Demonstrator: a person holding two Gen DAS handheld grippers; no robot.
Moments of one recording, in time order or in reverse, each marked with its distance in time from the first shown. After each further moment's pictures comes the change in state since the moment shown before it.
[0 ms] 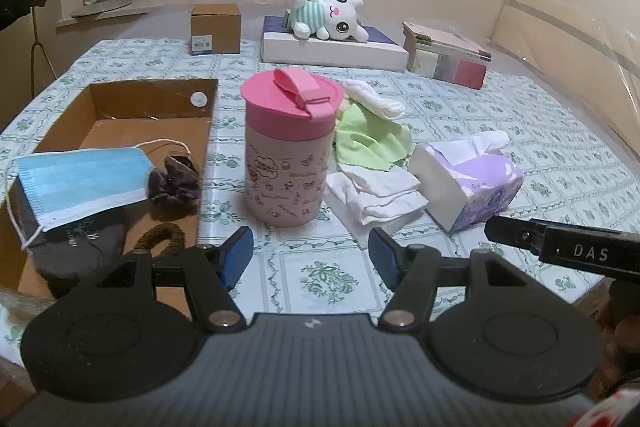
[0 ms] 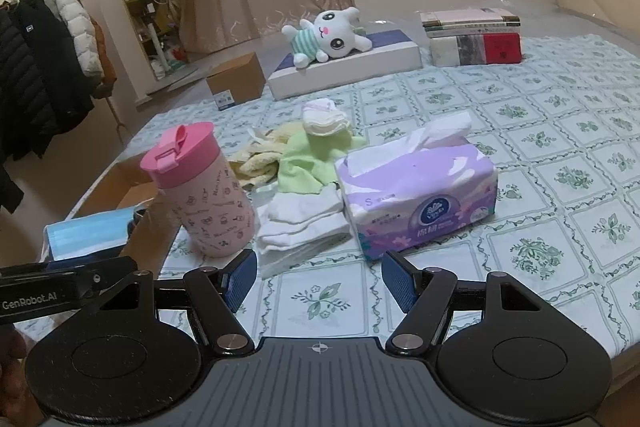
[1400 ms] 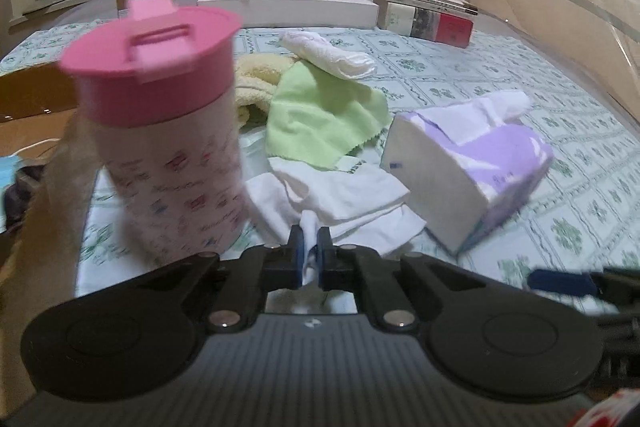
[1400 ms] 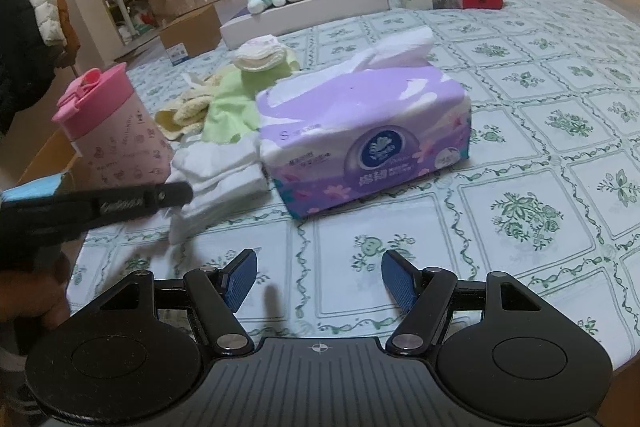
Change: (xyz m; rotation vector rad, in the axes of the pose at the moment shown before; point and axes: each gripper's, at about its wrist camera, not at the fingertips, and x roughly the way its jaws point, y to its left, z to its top) left arm 0.124 -0.043 0.004 0.073 0.074 -0.061; right arm 0.053 -0.047 -0.021 0.013 0.110 -0.055
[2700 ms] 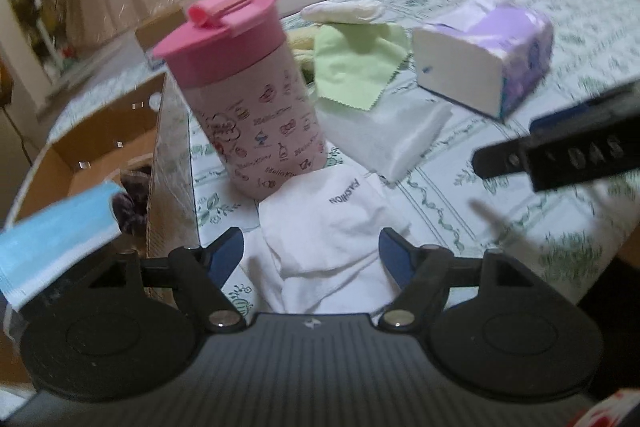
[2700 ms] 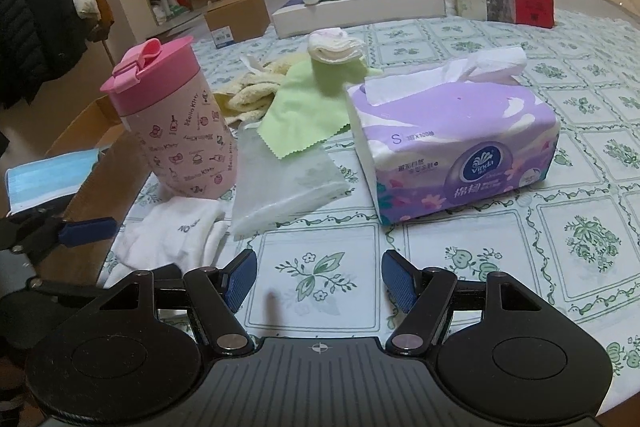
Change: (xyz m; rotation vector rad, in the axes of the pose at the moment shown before) left arm -0.042 0.005 -0.047 0.355 0.032 0.201; right arm 0.017 0.045 0.003 -0.080 0.025 0.047
